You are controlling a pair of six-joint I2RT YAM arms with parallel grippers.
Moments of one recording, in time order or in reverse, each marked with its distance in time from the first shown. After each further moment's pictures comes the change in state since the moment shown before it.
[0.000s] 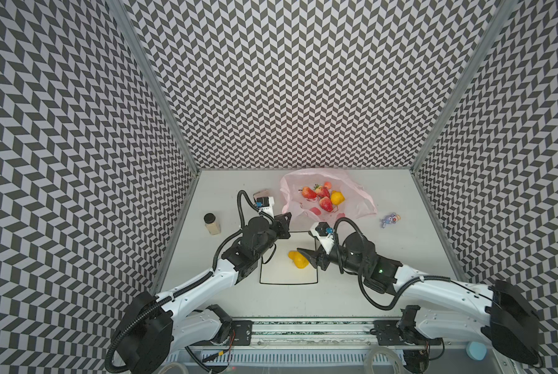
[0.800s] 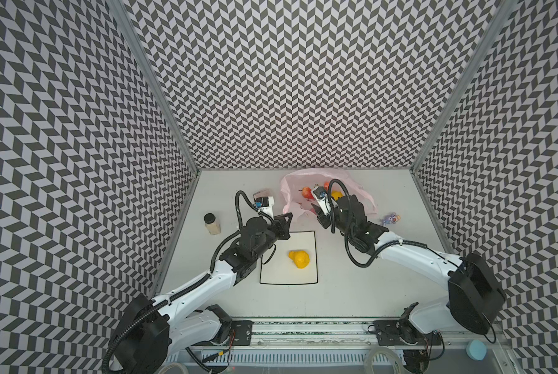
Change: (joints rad) left arm 0.000 -0.037 -0.001 -0.010 0.041 -0.019; right arm -0.286 0.390 0.373 -0.122 0.135 -0.369
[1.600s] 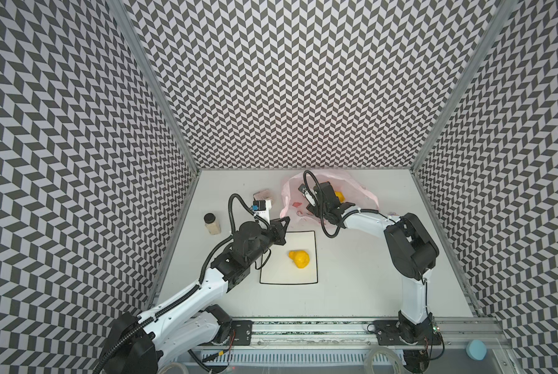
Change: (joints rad) left arm -0.001 -0.119 -0.027 -0.096 0.035 0.050; right arm -0.083 0.517 0.407 -0.231 0.166 -0.122
